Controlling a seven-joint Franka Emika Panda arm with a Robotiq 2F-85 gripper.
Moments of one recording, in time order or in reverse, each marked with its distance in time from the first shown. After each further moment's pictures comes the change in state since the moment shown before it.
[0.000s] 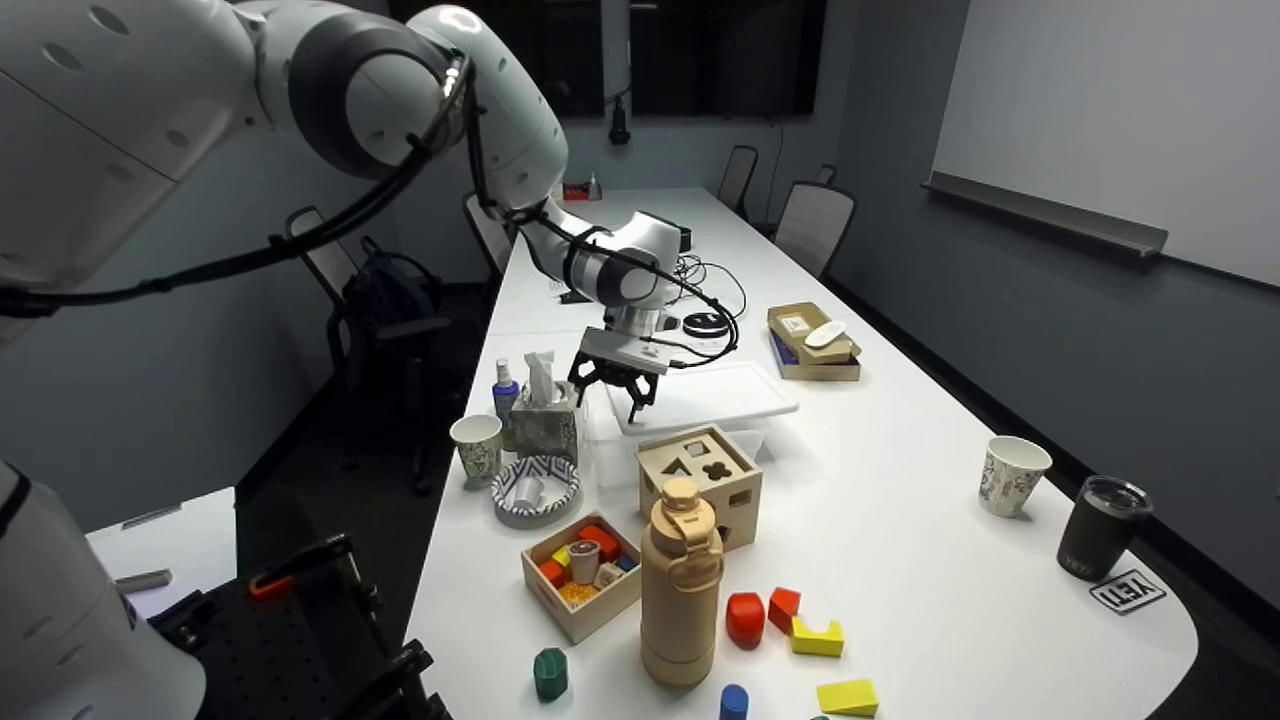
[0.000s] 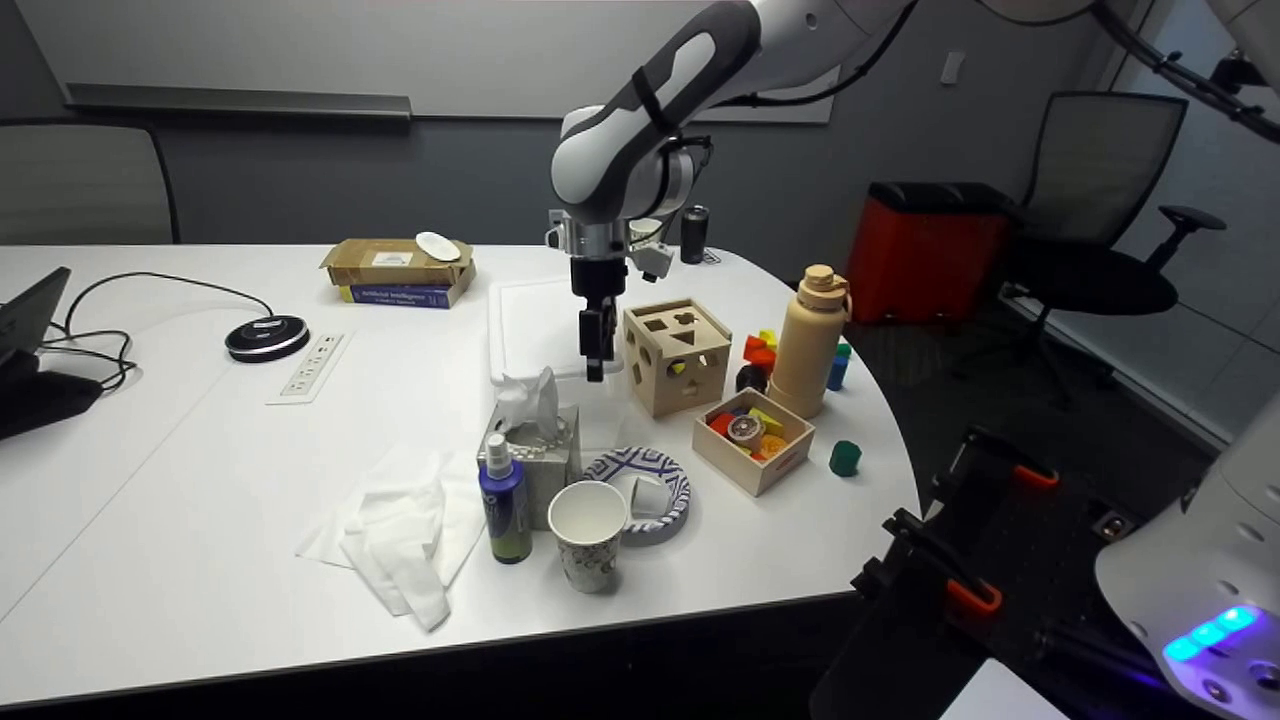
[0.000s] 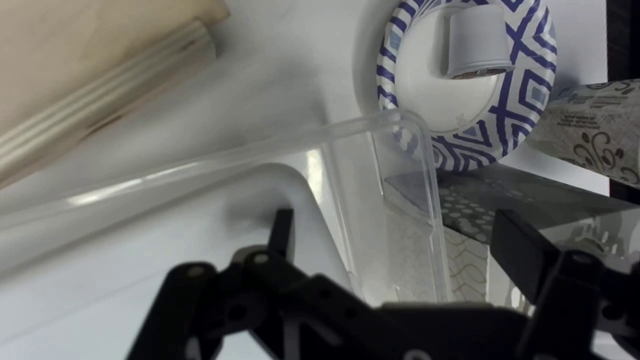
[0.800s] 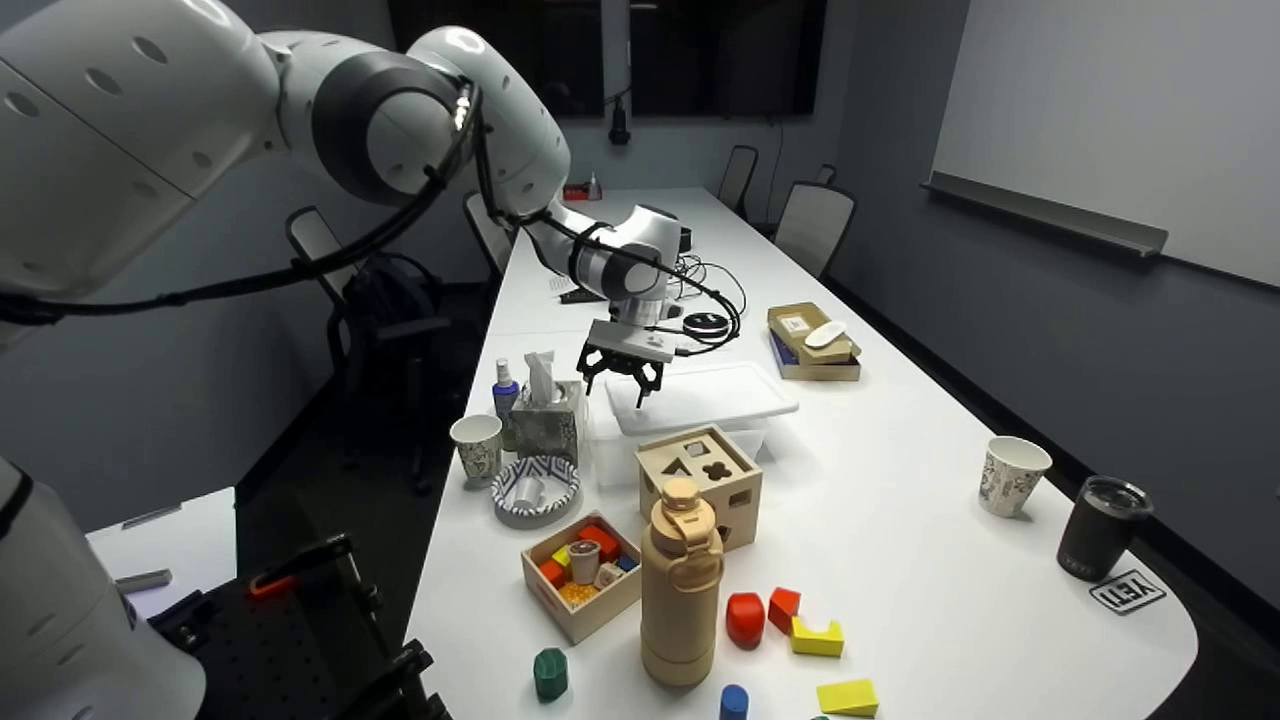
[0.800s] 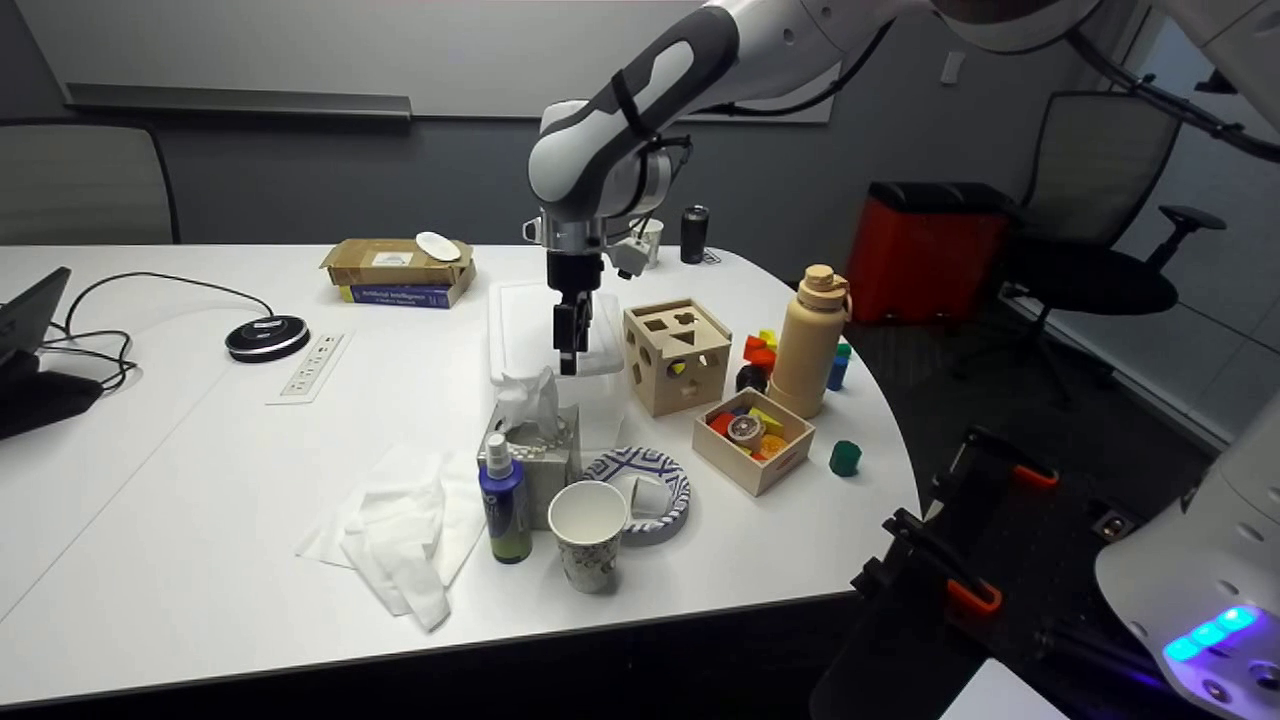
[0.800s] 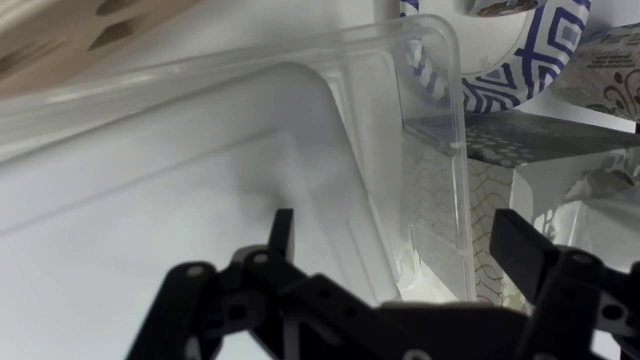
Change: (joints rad) arm 0.033 0.069 -0.002 0.132 -0.003 0.000 0.000
